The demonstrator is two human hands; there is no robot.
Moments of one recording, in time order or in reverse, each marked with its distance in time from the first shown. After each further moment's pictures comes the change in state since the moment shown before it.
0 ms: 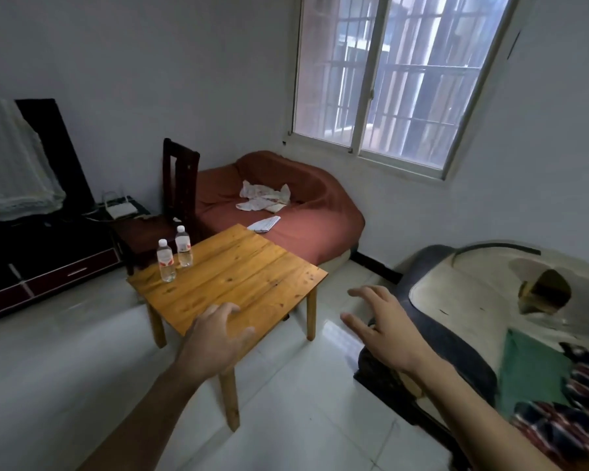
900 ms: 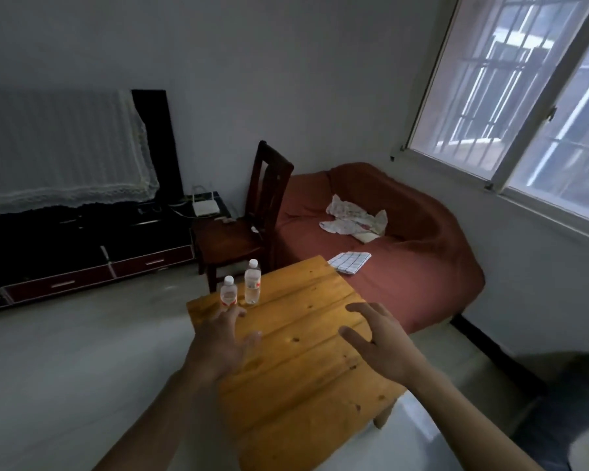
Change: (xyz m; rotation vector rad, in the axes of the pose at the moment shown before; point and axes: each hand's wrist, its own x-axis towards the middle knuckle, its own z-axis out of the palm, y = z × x) left_hand 0.323 -0.143 -0.068 -0.009 0.168 -0.297; right_hand 0.427 -0.052 0.164 0.016 -0.343 -0.235
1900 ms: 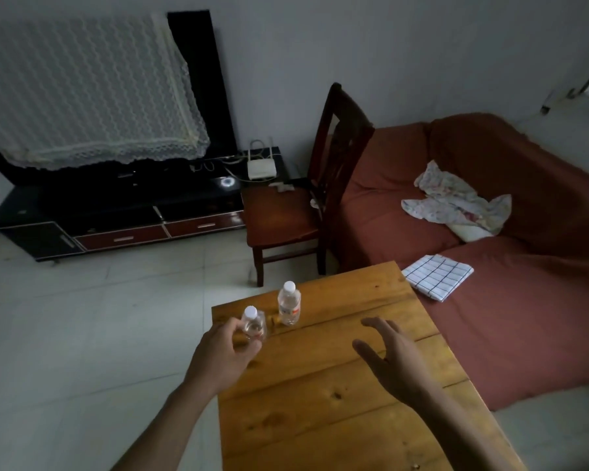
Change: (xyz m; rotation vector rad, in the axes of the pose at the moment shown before) left_hand 0.270 -0.067 0.066 -0.028 -0.042 -0.407; right_hand 0.340 0.101 0.095 0.115 -0.232 -0.059
